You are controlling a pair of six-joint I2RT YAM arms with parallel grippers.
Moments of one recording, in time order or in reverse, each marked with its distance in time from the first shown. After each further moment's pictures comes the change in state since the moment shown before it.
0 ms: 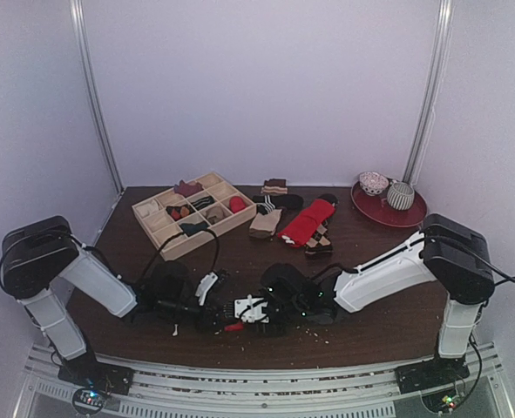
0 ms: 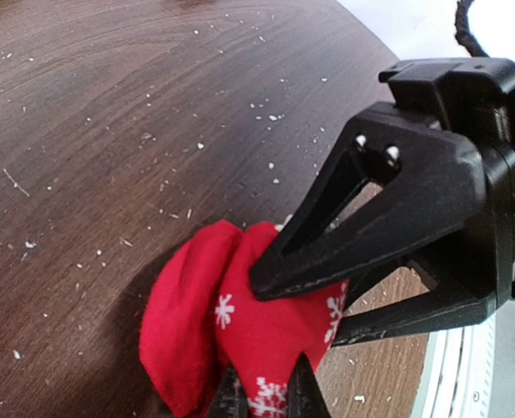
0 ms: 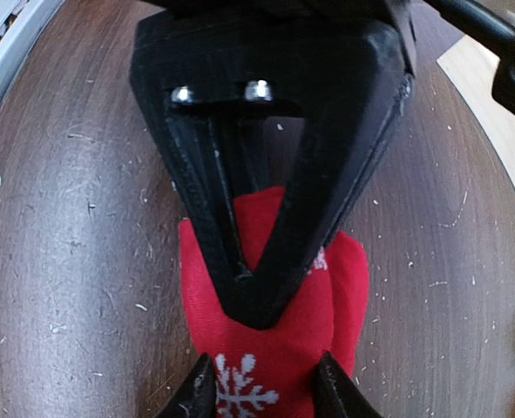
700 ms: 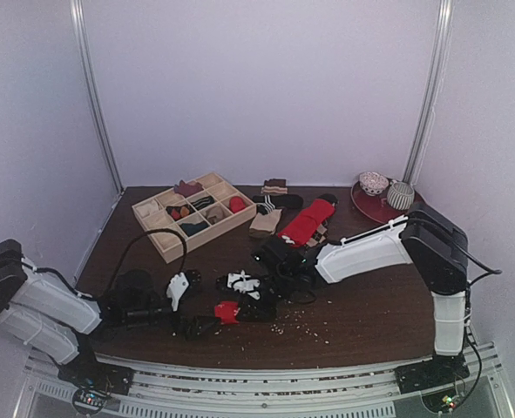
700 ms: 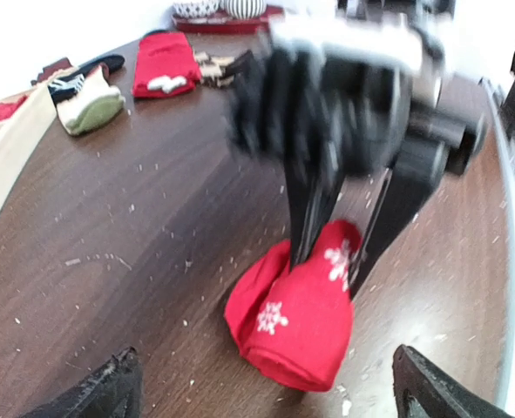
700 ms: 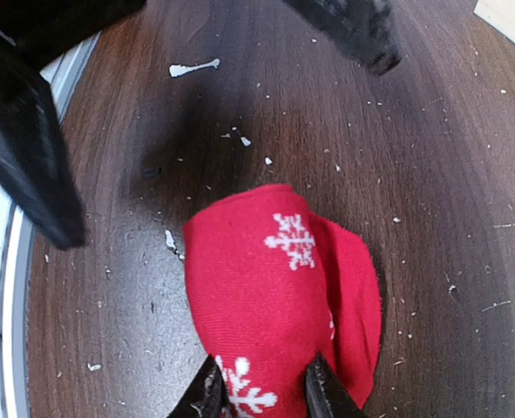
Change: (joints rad) left arm -0.002 -0.359 -0.244 0.100 -0.292 0.371; right arm -0.131 0.141 0.274 -0.311 -0.360 0.204
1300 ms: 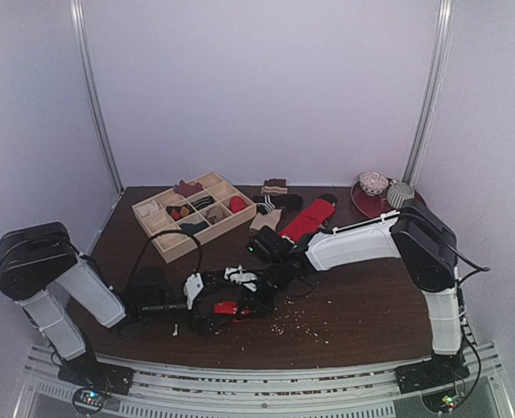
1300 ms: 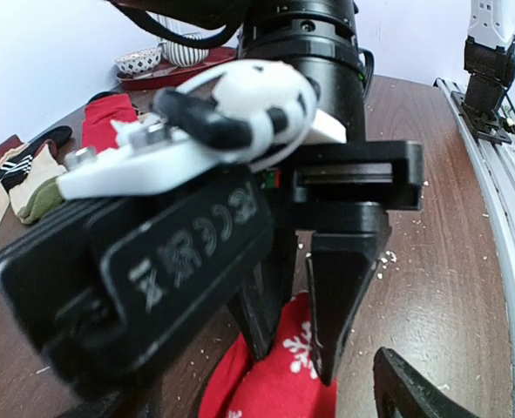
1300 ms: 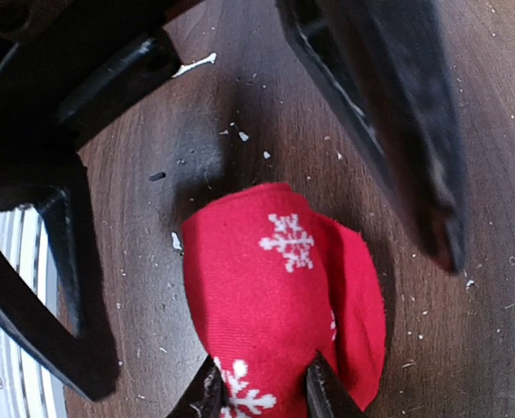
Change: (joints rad) left arm 0.018 0.329 0.085 0.335 0.162 0.132; right arm -0.039 0.091 0.156 -0.220 -0.109 0.041
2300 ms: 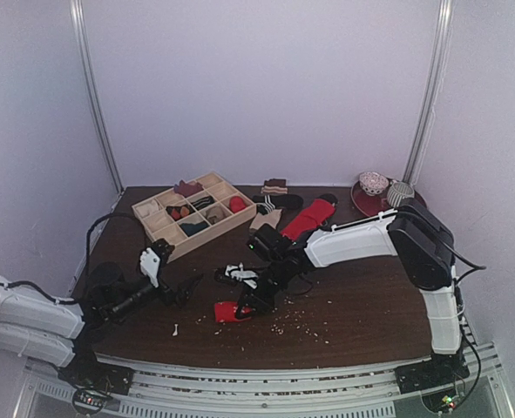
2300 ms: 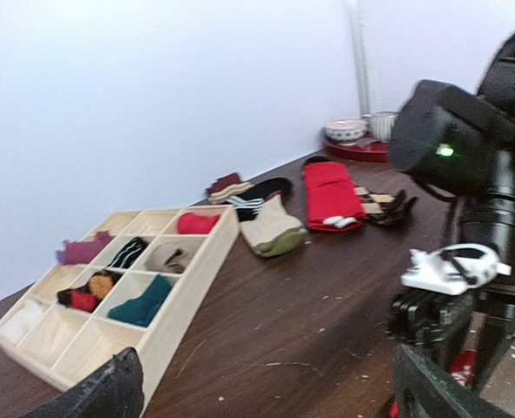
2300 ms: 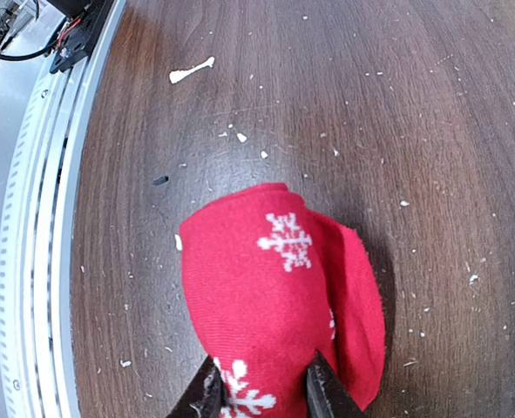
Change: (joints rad) left arm 0.031 -0.562 -0.134 -0.165 -0.475 -0.002; right arm -0.026 0.014 0.031 -0.035 -0.053 0.029
